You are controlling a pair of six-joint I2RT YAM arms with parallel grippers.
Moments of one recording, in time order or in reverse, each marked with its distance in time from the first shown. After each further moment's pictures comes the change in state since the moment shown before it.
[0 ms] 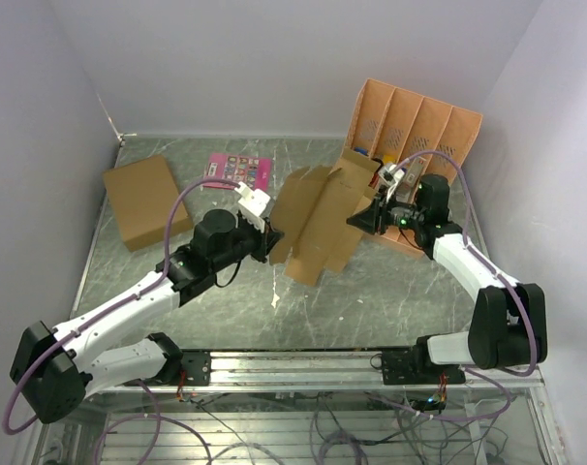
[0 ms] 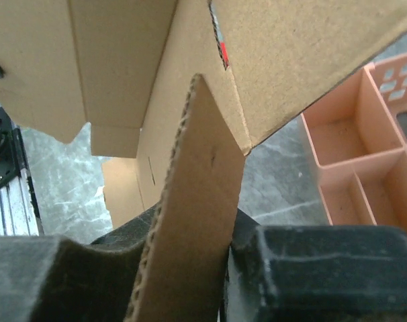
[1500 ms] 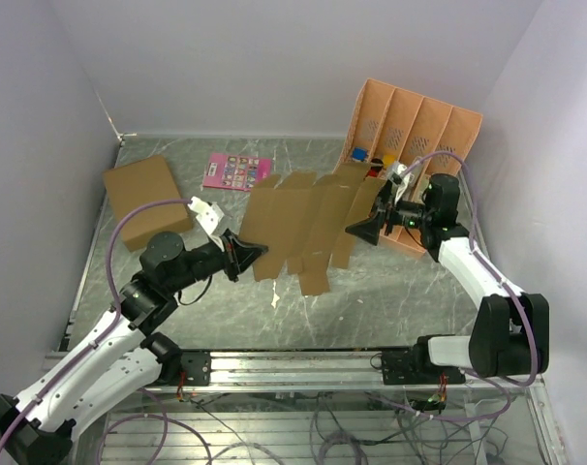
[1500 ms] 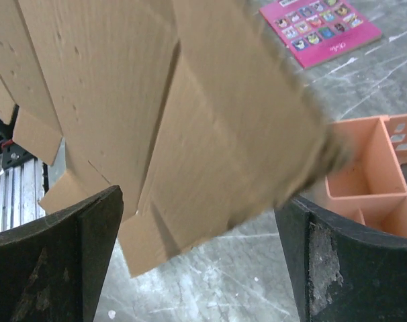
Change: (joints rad) left arm 0.129 -0.385 -0.116 -0.071 0.274 -0.100; right arm -0.045 -0.038 -0.012 0.006 -0.154 -0.082
